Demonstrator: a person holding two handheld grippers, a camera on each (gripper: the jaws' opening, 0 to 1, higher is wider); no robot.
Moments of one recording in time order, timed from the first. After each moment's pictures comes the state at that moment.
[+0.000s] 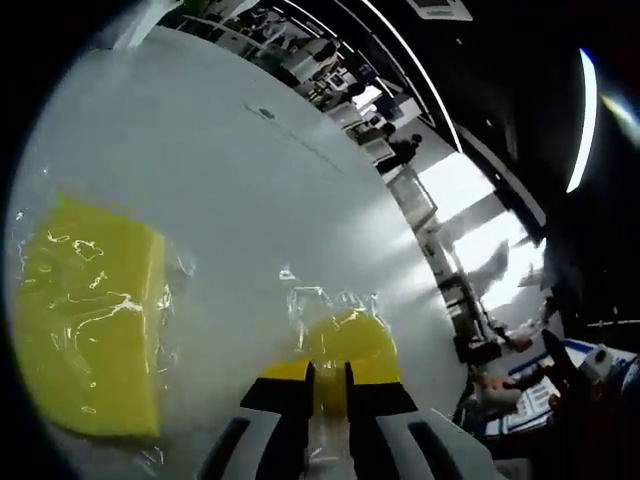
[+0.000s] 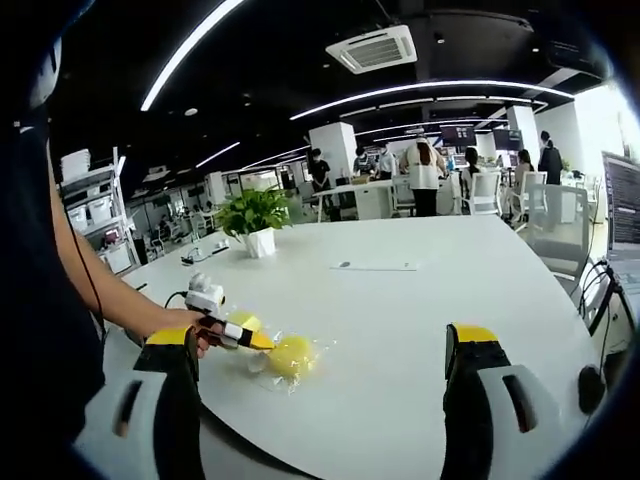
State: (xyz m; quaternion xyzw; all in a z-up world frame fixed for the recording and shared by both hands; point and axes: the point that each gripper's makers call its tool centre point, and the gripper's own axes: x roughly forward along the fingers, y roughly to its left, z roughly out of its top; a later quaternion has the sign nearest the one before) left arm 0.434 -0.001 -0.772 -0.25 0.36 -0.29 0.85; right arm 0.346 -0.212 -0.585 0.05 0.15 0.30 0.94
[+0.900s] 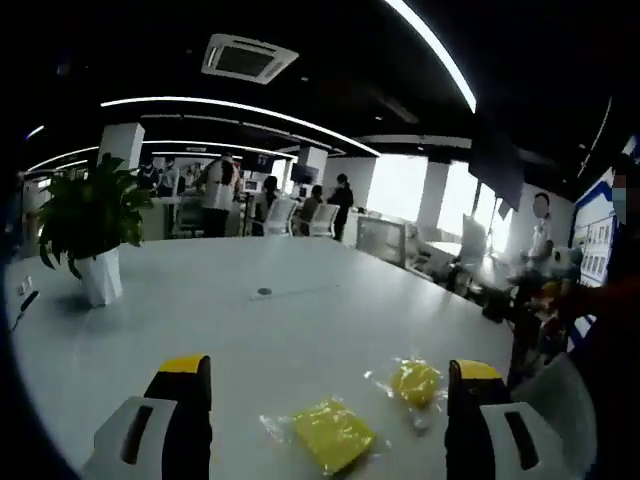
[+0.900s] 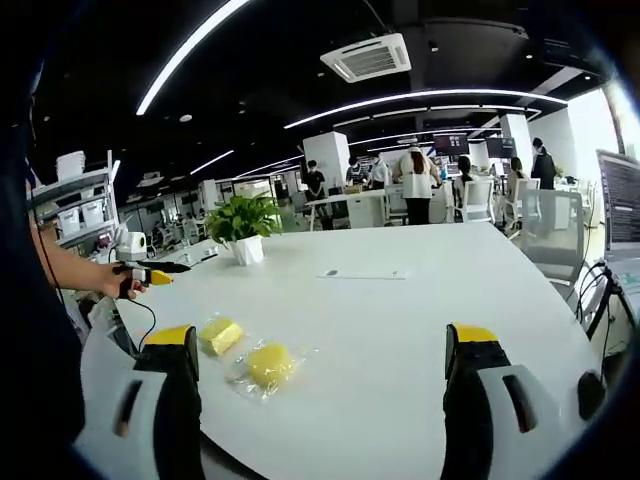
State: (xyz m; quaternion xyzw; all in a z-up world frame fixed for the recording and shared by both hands) left arm 0.419 0.192 -0.620 -0.03 0.16 -0.28 0.95; right arm 0.375 -0.228 -0.598 0.05 0.13 0.28 0.95
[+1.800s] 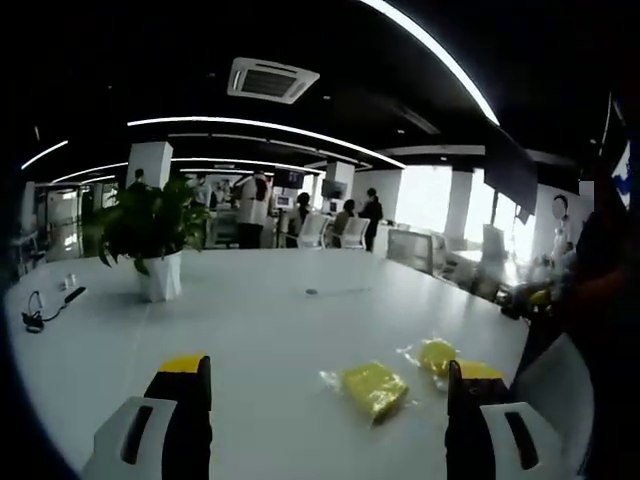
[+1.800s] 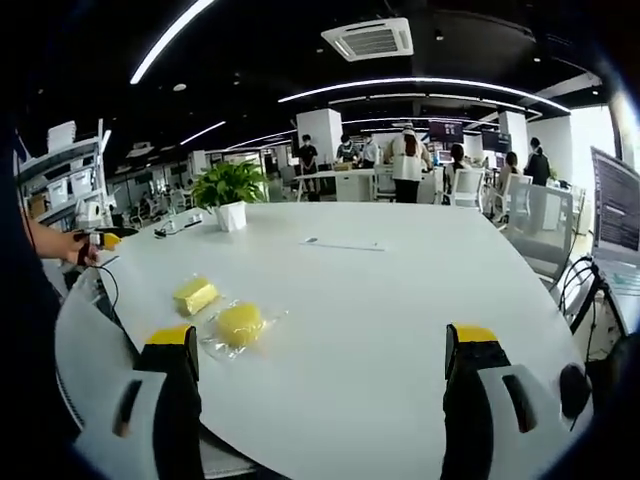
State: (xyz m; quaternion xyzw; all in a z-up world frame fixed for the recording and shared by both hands) left arm 0.357 0.259 -0.619 -0.04 0.14 -0.23 0.96; right arm 0.369 -0.257 -0.643 0.00 0.17 0.26 0.95
